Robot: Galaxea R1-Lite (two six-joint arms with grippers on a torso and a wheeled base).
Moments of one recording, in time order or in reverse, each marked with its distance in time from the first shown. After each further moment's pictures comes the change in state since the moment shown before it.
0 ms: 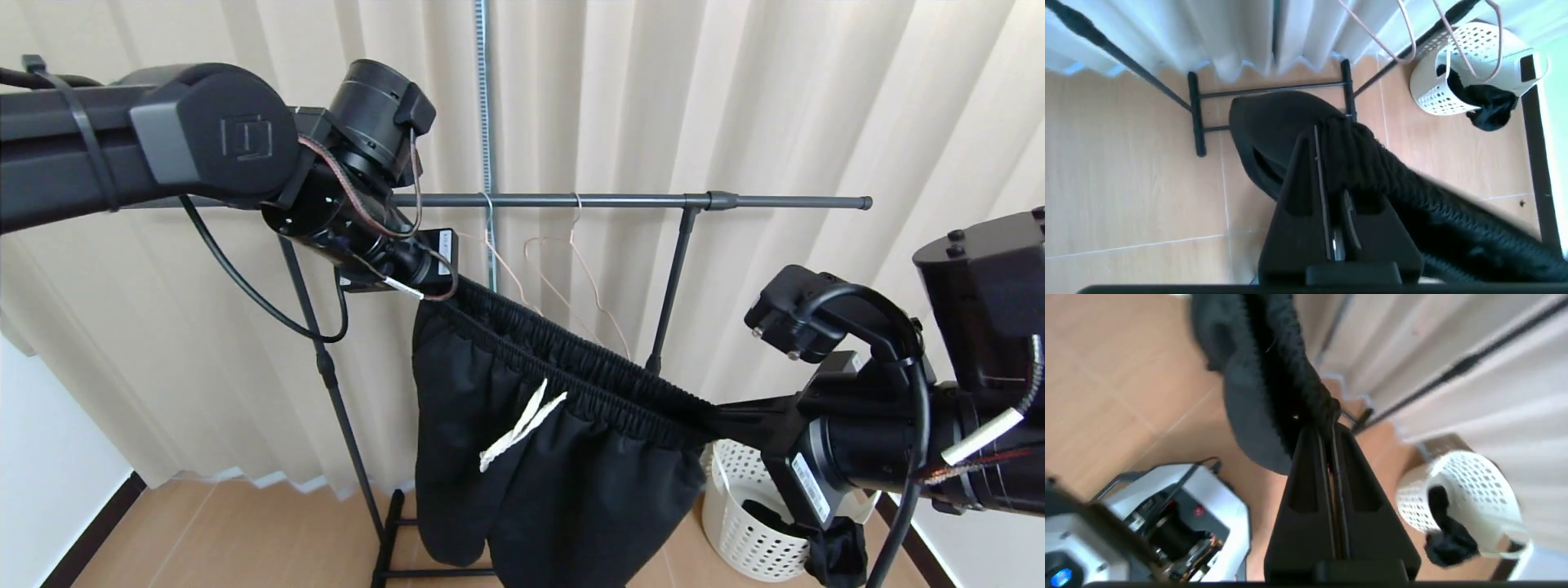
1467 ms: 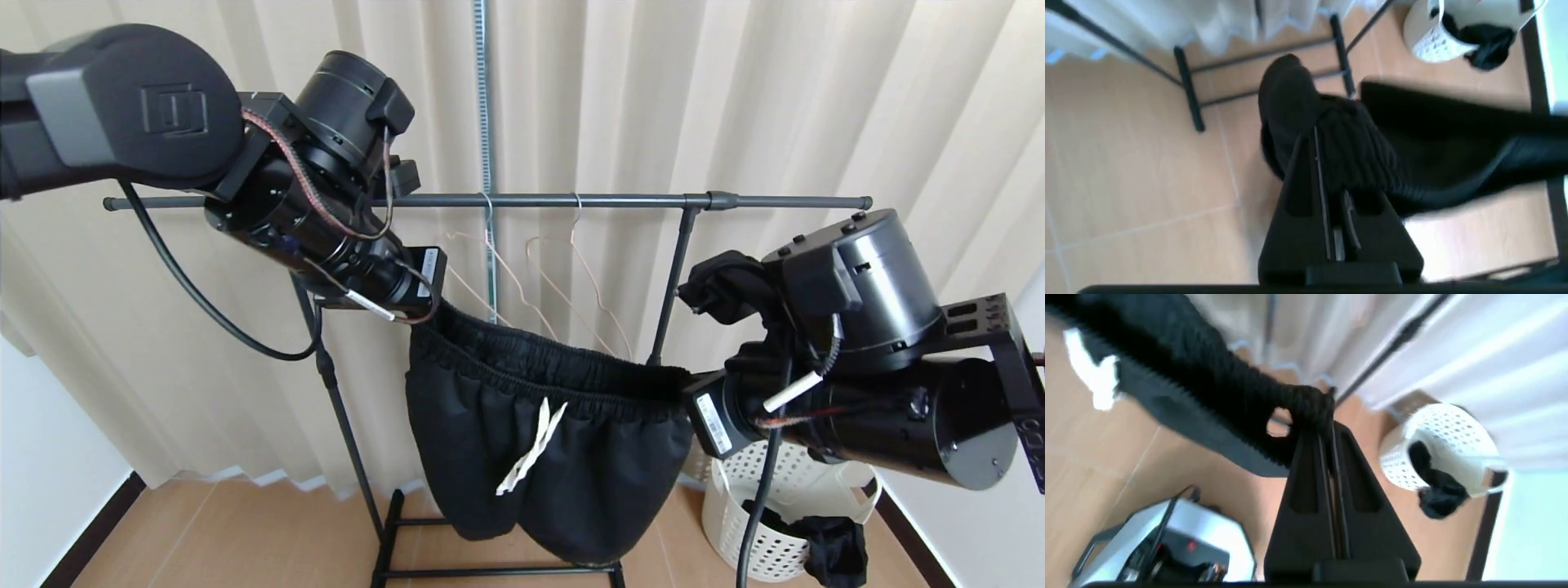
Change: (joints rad) left arm -0.013 -0.104 0.093 0.113 -0.101 0.075; right arm -0.026 0.194 -0.125 -0.020 -0.267 0.184
